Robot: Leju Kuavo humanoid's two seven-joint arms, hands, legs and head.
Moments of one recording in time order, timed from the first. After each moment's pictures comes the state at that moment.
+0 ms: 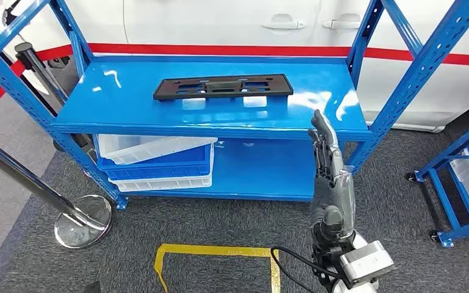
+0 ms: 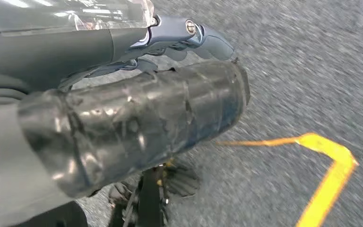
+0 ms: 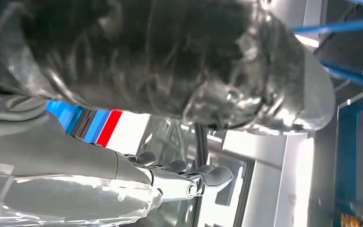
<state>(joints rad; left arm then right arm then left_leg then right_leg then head) -0.09 0.00 -0.38 -0.23 0.71 0.43 -0.26 -0.17 -0.18 0.55 -1.97 0.13 -0.32 -0.18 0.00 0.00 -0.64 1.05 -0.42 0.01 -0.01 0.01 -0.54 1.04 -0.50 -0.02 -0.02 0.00</state>
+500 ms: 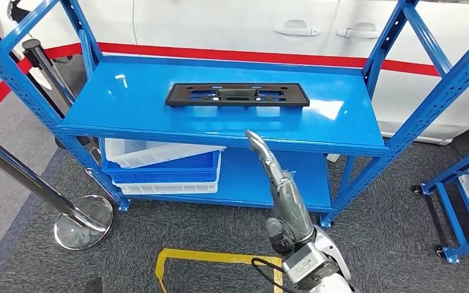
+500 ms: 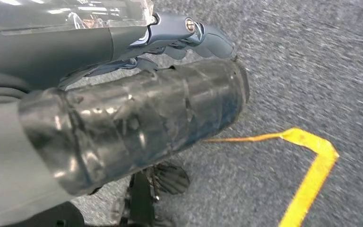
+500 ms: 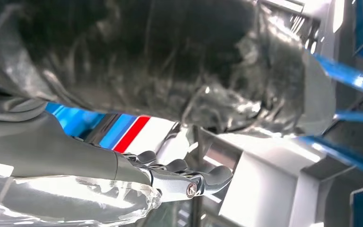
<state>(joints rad) -0.09 0.00 -0.40 -0.23 0.69 0.41 -0.26 -0.23 -0.15 0.66 -1.85 0.16 -0.21 -0.18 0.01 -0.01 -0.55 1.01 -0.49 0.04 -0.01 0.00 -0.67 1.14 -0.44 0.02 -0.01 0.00</state>
